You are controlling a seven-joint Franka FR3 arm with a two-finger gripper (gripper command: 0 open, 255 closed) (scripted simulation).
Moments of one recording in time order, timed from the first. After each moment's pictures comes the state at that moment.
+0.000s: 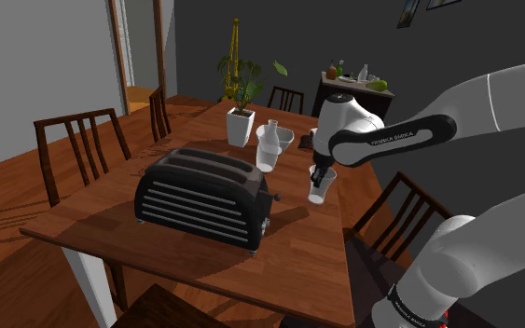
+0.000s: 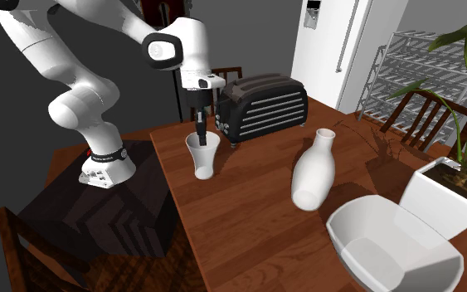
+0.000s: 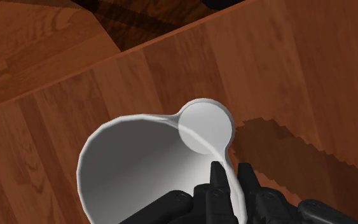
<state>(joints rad) -0.11 -0.42 0.01 -2.60 -0.31 2.24 -0.10</state>
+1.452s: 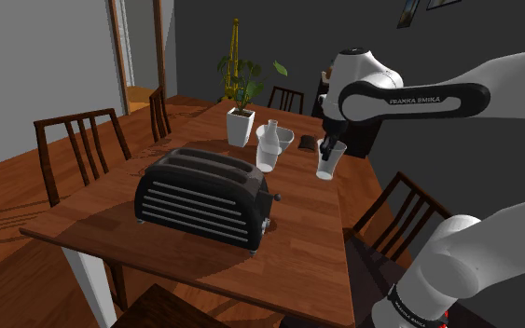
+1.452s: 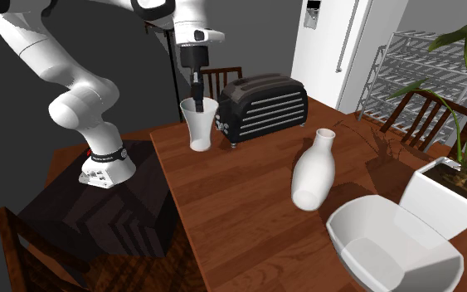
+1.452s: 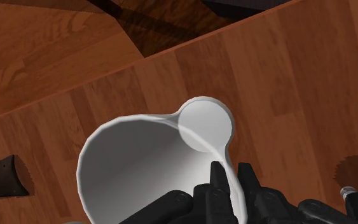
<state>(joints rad) -0.09 -0.51 0.01 -2.37 -0.26 1.93 -0.19</state>
